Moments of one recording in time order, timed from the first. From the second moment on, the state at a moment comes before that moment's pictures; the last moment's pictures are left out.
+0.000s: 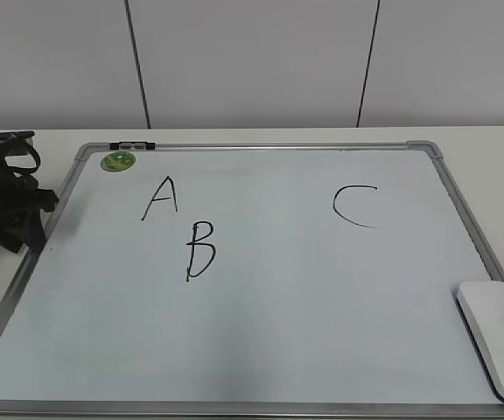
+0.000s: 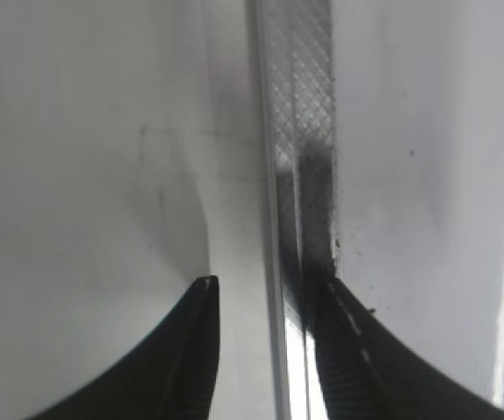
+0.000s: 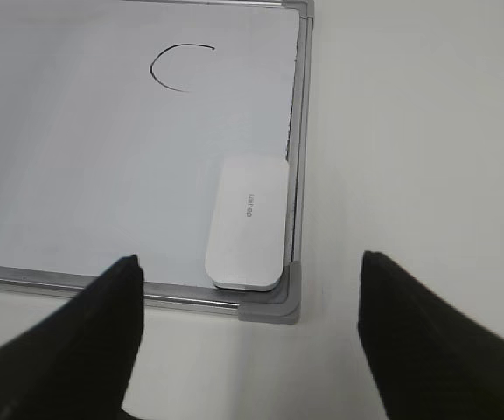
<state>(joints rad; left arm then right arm) 0.00 2.10 -1.39 -0.17 0.85 0.14 0.02 -0.02 -0.50 0.06 1.14 -0.11</state>
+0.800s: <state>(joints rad) 0.00 2.12 -1.41 -0.21 0.88 0.13 0.02 -0.02 -0.50 0.06 1.14 -0.11</state>
